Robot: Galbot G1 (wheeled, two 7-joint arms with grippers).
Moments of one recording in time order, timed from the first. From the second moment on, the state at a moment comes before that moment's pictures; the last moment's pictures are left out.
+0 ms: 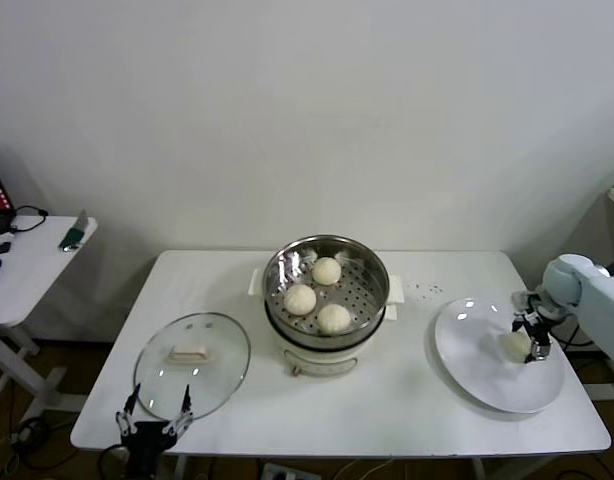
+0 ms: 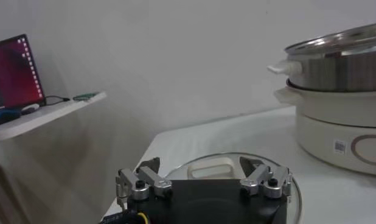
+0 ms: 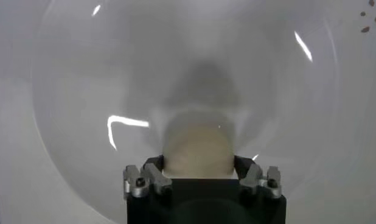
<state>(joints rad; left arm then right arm) 1.80 -1.46 -0.63 -2.01 0.06 -0.04 -0.11 -0.03 0.69 -0.81 0.81 -0.23 0.03 -1.12</state>
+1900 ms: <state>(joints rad) 1.79 -1.44 -0.52 -2.08 0.12 -0.05 -0.10 0.80 1.18 -1.74 1.15 0.85 -0.34 -0.93</state>
